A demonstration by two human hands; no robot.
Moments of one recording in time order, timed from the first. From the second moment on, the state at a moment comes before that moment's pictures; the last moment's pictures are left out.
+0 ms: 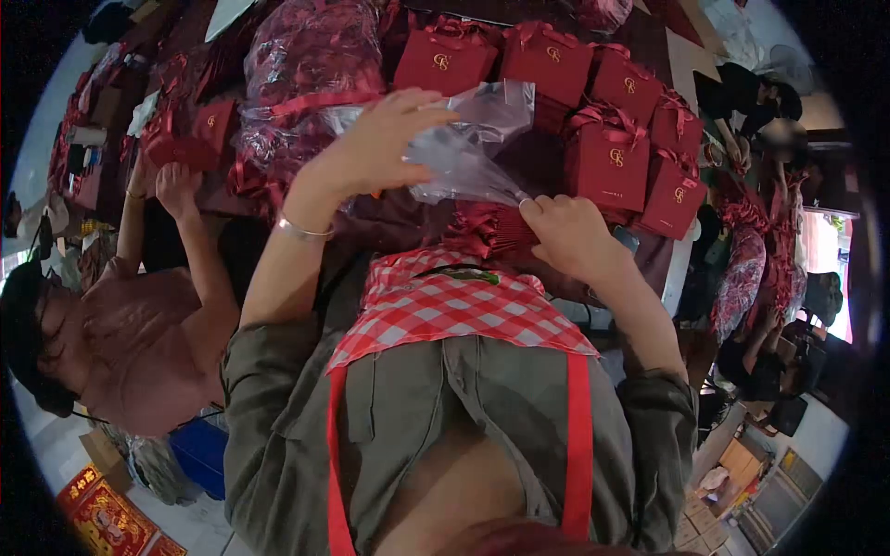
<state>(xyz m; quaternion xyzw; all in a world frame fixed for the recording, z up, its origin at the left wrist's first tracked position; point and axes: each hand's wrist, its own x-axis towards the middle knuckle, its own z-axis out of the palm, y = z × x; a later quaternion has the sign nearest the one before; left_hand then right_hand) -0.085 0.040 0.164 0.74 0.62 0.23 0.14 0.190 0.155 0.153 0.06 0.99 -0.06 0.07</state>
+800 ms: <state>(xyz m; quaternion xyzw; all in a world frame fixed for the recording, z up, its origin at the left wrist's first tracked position) -0.064 0.089 0.172 0.48 0.75 0.46 0.00 0.171 0.124 0.199 0.00 1.00 0.02 0.00</state>
